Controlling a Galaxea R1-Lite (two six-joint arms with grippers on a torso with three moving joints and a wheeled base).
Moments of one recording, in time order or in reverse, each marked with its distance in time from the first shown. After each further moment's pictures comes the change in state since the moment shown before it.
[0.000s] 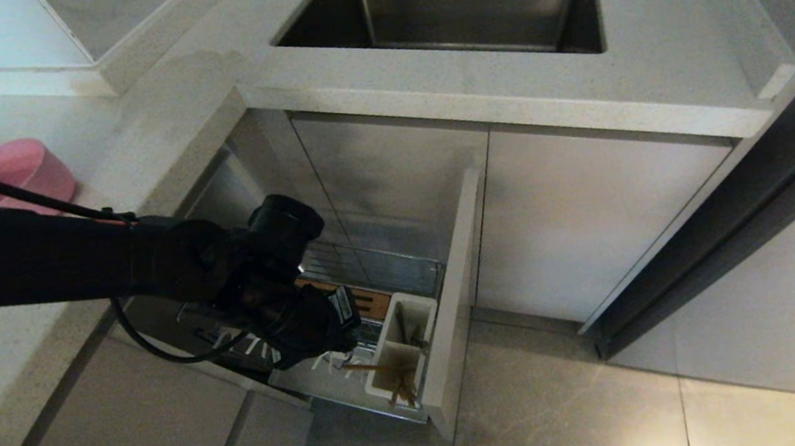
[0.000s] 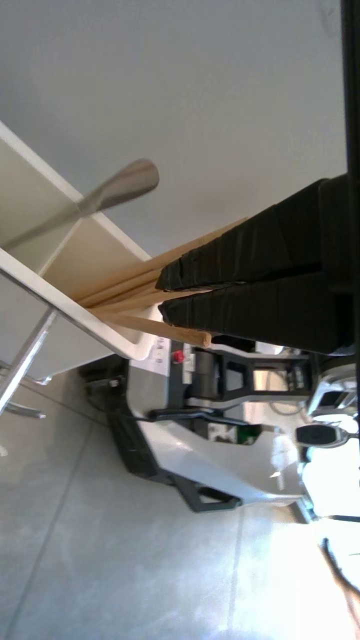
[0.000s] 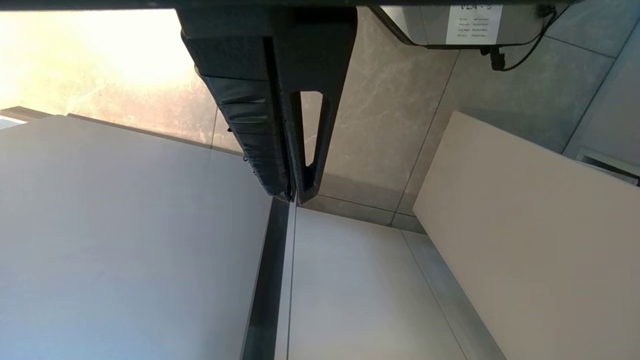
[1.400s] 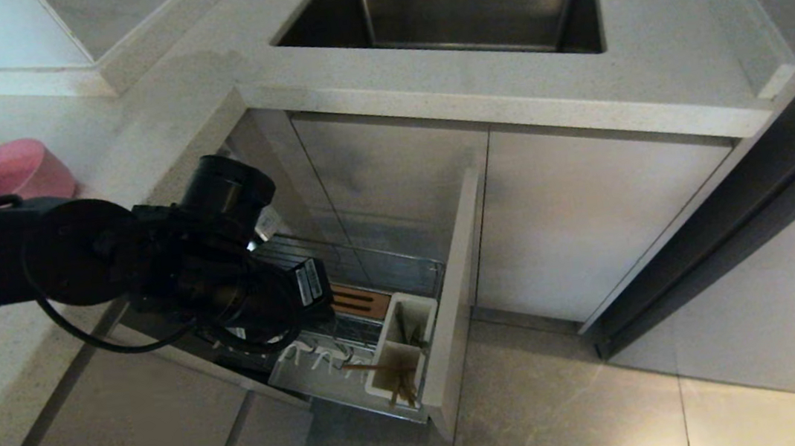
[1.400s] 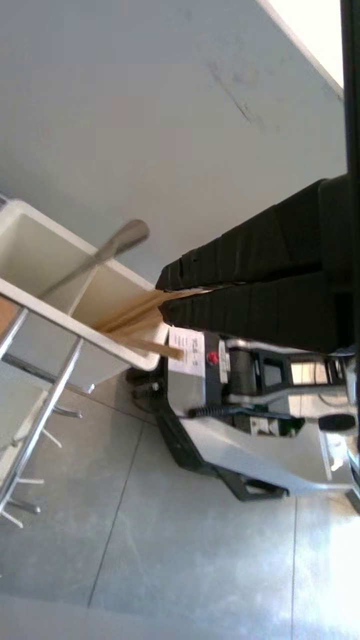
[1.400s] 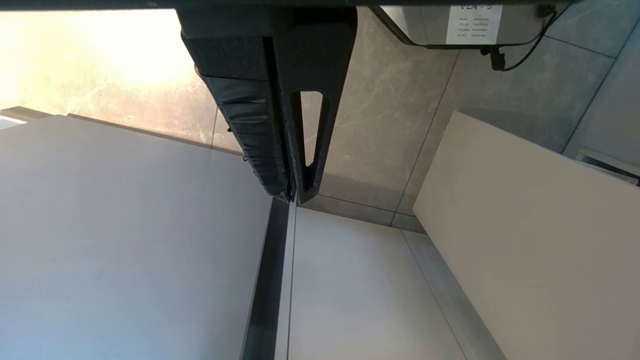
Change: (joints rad) left arm -0.005 -0.172 0.047 -0.035 0.049 0.059; right arm 0.000 0.000 0.000 0.000 0.000 0.000
